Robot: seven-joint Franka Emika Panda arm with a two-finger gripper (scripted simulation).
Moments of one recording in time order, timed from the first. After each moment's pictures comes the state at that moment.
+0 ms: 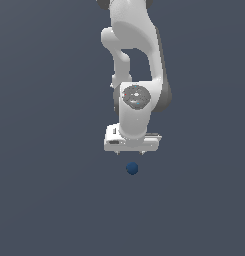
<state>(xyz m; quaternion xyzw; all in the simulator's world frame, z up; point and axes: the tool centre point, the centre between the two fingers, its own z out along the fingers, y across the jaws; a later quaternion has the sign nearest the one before) 0.048 0.033 0.125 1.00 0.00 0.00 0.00</state>
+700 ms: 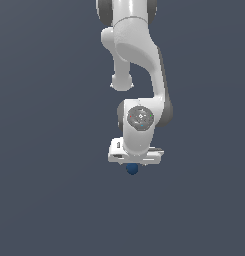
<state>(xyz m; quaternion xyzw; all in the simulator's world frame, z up) 0.077 0.046 0.082 1.00 -0.03 0.00 0.00</state>
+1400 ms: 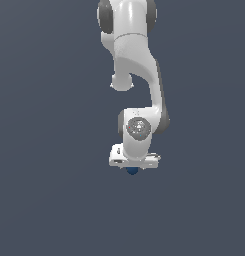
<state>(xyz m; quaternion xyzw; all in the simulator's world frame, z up) 0.076 0.047 0.039 1.00 -0.03 0.00 0.00</state>
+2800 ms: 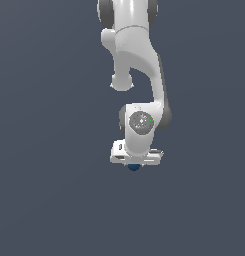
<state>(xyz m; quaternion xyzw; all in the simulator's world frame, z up) 0.068 0.053 0.055 1.00 -0.03 0.00 0.00</state>
